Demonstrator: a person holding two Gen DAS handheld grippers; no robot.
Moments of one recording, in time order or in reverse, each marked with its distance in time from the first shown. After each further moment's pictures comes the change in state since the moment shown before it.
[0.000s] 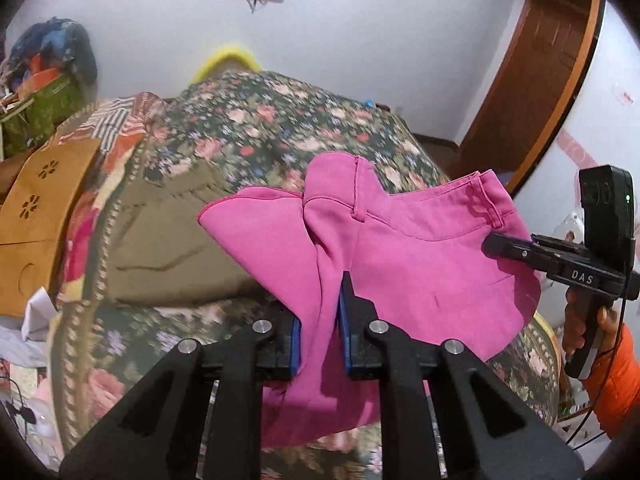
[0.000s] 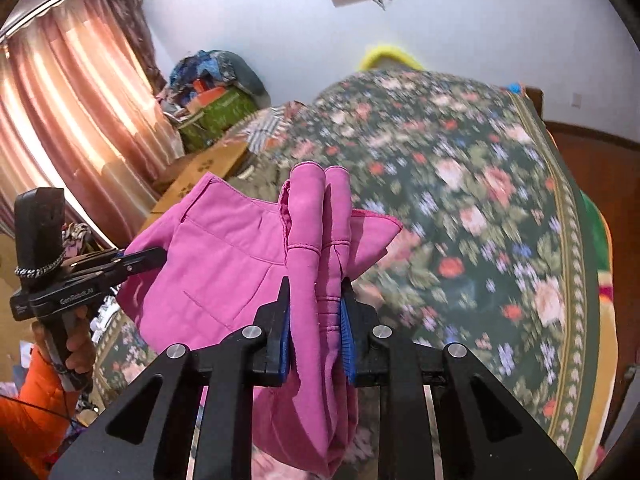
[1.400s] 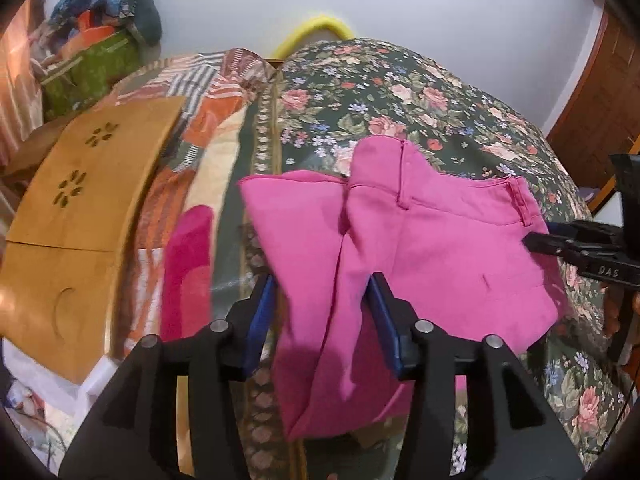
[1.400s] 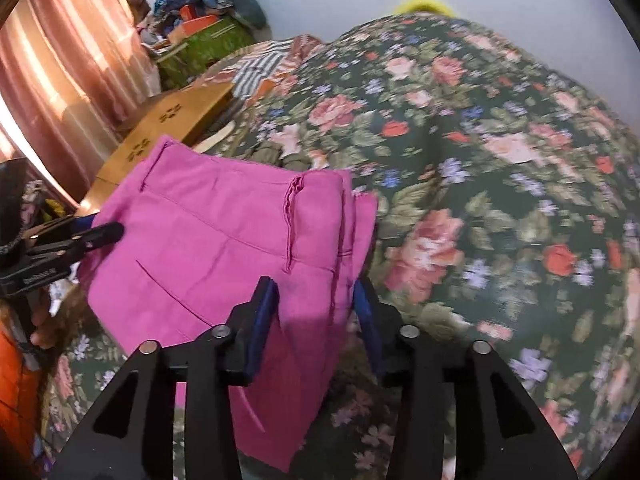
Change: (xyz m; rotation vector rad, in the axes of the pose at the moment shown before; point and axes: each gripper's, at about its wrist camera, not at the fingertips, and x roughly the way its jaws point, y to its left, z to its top) left arm 0.096 0.233 0.032 -0.093 0.077 0.219; right arm 0.245 0.047 0.085 -0.122 0.213 -0.106
